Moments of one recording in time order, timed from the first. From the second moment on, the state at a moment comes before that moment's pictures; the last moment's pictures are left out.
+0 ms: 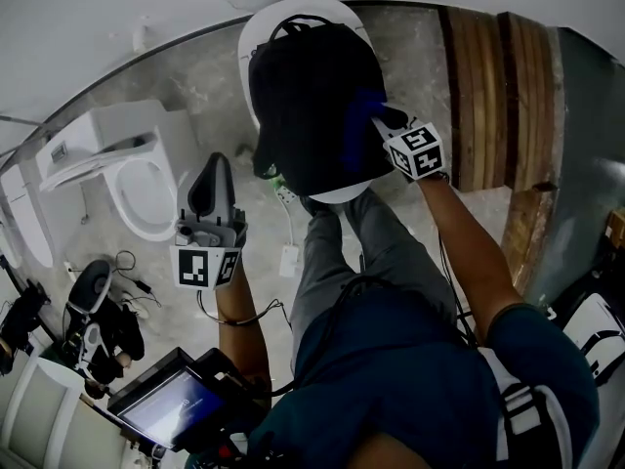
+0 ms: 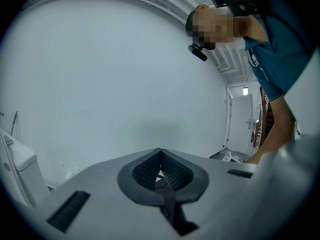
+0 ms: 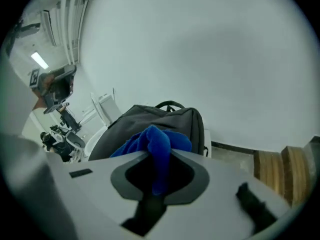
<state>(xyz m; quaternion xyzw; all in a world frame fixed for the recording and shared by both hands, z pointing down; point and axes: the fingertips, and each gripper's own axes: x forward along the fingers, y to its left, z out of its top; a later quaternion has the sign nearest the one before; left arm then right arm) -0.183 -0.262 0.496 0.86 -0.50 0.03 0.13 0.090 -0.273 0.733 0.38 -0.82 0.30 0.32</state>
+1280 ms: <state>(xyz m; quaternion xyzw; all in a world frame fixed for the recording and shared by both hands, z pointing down) -0.113 -0.267 0.658 0.86 -0.45 0.12 0.20 0.080 -0.200 0.735 0.33 -0.82 0.31 0.34</state>
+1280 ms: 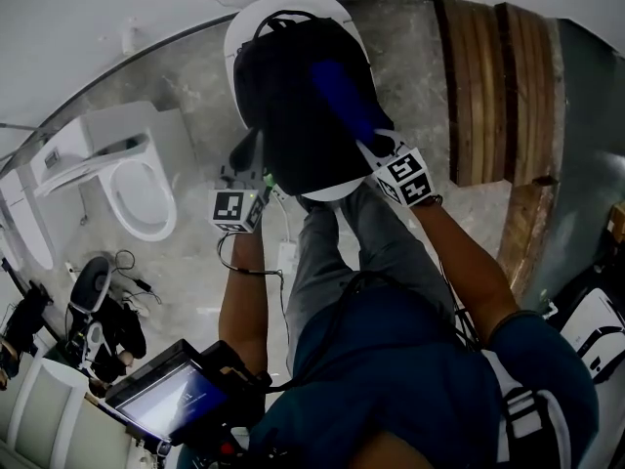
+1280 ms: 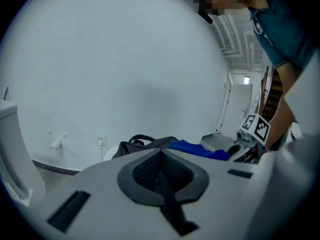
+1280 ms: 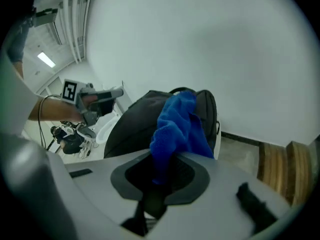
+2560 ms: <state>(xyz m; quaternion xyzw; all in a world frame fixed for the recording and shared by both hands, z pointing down) -0.114 -0.135 0.378 0.91 -0.40 0.01 0.08 0.086 -0.105 0.414 0.49 -0.86 0.14 0.03</state>
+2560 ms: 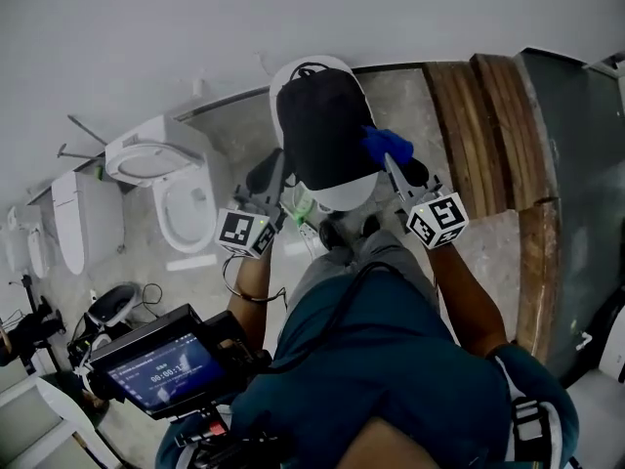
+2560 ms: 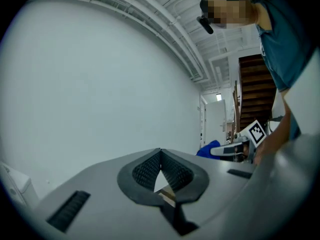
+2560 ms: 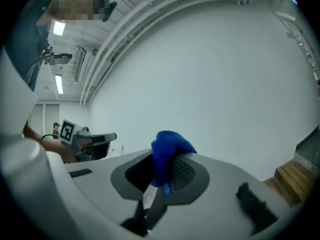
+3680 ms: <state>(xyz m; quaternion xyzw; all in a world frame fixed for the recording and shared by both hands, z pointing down) 0.004 0.294 0.213 0.90 -0.43 -0.02 -0.04 0.171 0.271 0.207 0.43 -0.90 -0.02 -0.03</state>
